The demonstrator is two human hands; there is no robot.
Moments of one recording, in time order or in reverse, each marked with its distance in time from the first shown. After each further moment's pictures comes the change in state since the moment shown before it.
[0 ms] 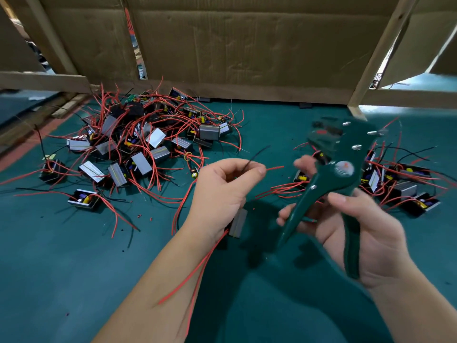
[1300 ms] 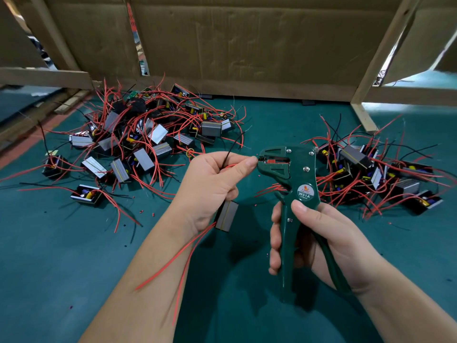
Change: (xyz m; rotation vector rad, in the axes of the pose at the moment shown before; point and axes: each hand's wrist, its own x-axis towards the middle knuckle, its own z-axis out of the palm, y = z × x) left_hand 0.008 0.004 -0.020 -0.117 -0.149 -0.059; right_hand -0.006 0.015 0.006 -0.095 -0.216 0.356
